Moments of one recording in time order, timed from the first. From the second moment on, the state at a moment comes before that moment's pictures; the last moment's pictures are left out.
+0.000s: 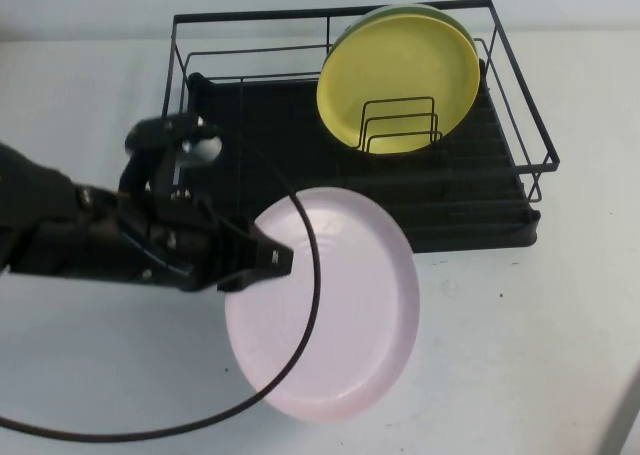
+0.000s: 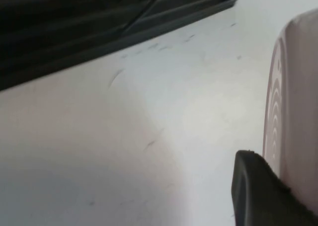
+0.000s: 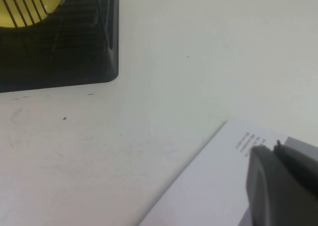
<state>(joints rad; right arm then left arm) 0.02 -0.01 0.03 -0.01 0.35 0.09 -0.37 1.39 -0.93 -0.94 0.69 0.77</state>
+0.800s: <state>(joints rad) 0.02 -0.01 0.03 -0.01 0.35 0.09 -0.37 1.72 -0.82 -1.04 0.49 1.12</state>
